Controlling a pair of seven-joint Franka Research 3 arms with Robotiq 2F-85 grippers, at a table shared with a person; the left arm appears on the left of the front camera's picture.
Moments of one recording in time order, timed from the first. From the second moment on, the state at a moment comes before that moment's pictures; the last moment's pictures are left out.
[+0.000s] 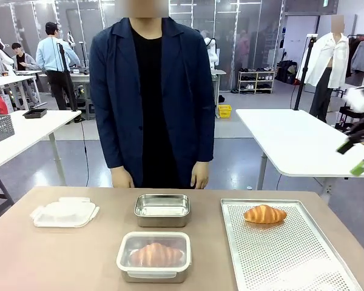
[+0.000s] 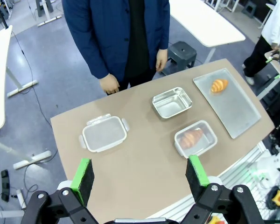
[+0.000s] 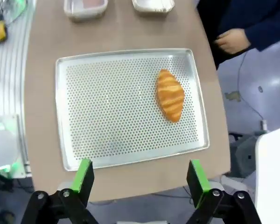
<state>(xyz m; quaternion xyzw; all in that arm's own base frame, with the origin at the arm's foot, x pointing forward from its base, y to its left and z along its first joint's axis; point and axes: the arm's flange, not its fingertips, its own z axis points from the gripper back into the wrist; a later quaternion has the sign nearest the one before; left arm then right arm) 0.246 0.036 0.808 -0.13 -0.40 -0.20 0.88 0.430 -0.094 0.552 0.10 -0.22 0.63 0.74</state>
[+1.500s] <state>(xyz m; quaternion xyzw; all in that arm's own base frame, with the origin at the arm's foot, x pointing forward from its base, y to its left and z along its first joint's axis) 0.246 0.036 0.808 -0.13 -0.40 -0.20 0.88 0.532 0.028 0.416 0.01 -0.12 0.66 0.74</state>
